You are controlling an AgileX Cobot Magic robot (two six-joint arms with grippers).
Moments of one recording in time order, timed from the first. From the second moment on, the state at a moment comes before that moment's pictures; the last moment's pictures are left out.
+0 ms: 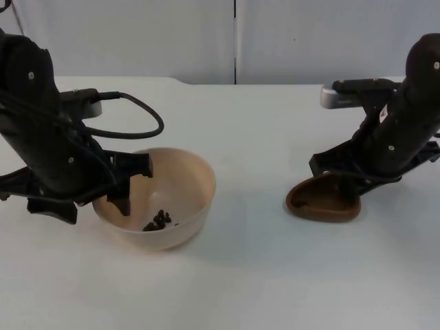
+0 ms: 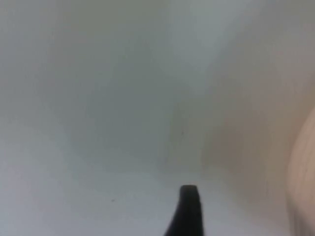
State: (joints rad) right arm 0.42 2.11 -1.24 0.01 0.41 0.14; left arm -0.30 1.92 -0.95 -0.01 0.39 -0.42
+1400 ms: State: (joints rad) right arm 0.42 1.34 -1.24 0.01 0.62 0.02; left arm -0.30 1.14 -0.94 0.03 0.42 -0.34
